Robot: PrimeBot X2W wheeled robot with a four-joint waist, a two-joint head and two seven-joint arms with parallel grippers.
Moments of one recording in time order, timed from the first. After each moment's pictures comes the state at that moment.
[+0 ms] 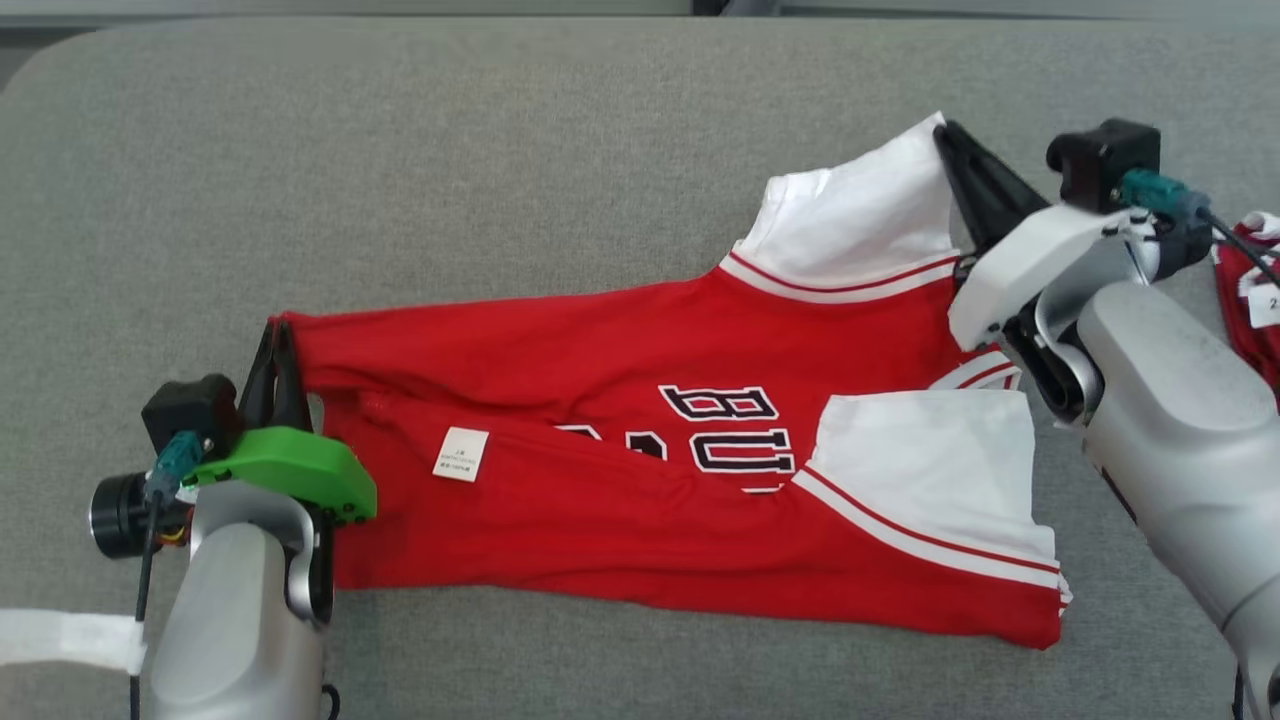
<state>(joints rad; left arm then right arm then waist) -0.50 0.08 0.01 0.69 -0.20 -0.01 -0.26 -0.90 -0.35 0.65 0.81 0.65 0.13 -0.26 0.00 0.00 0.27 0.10</state>
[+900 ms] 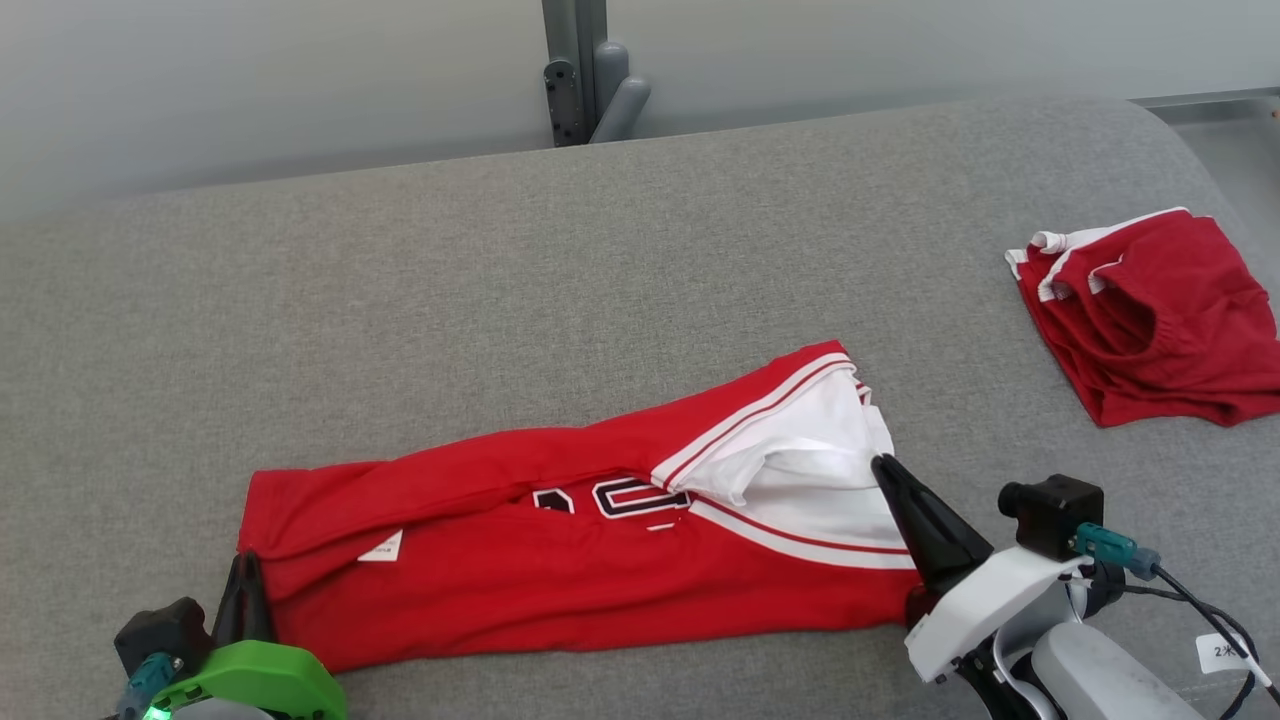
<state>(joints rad) -0.15 0.05 0.17 0.62 -0.19 -0.05 -0.26 -0.24 -0.30 0.49 0.38 0.63 0.13 -0.26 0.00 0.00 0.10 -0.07</state>
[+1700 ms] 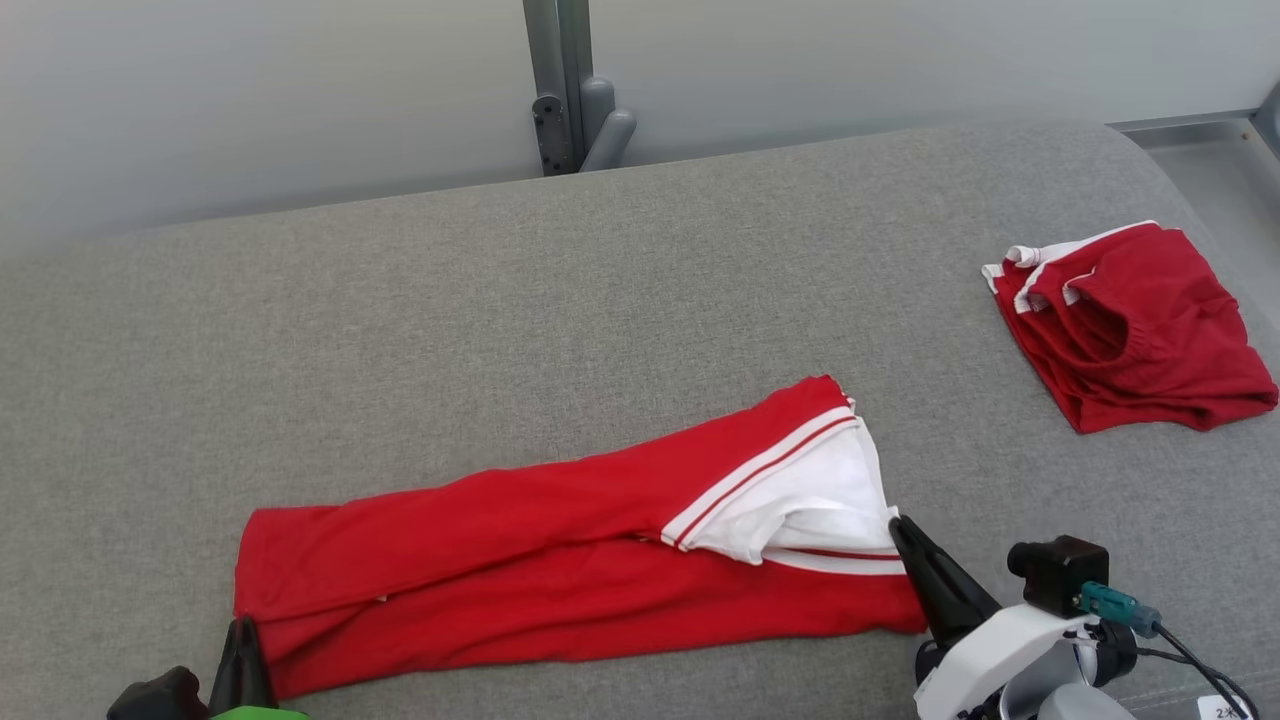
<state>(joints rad) -0.03 0.05 0.16 0.54 -0.24 -0.03 -0.26 -0.14 -0.25 0.42 0.41 0.58 0.13 -0.26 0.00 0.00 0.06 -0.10</state>
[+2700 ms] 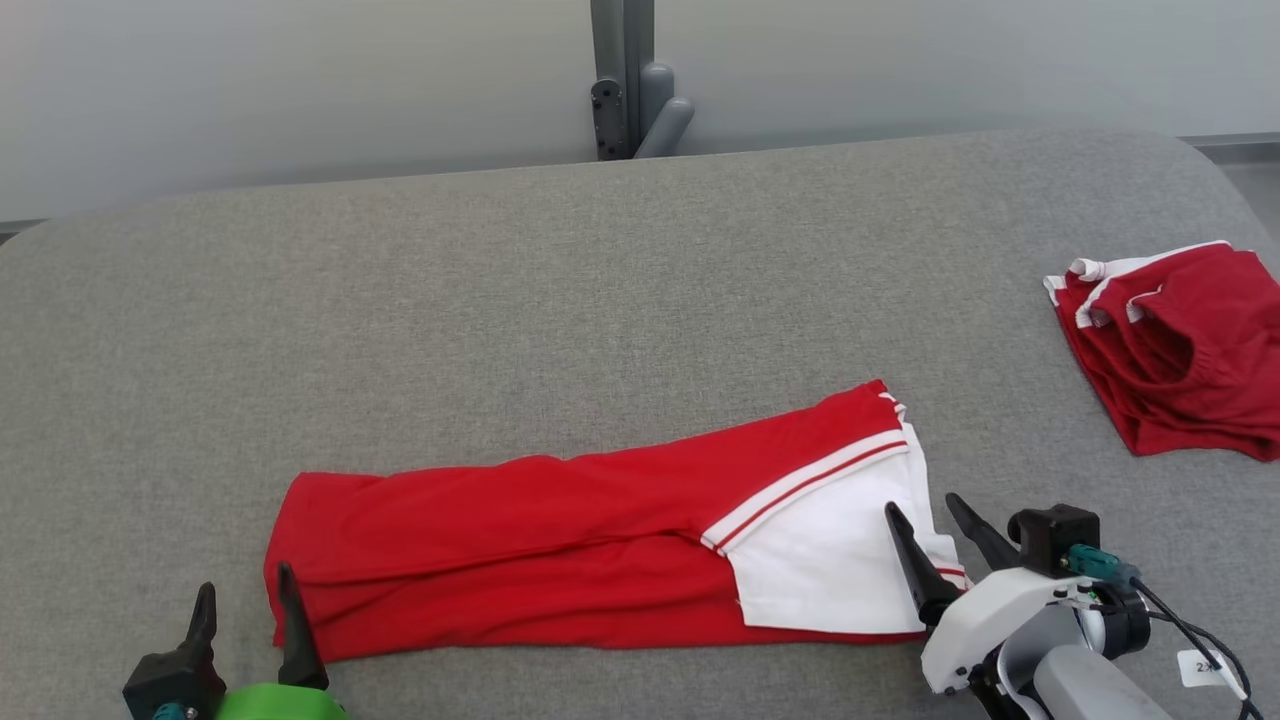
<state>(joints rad) 0.01 0.05 0.09 0.37 -0.20 0.04 -0.26 -0.24 -0.19 0.33 0.64 0.47 0.13 -0.26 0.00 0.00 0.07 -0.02</state>
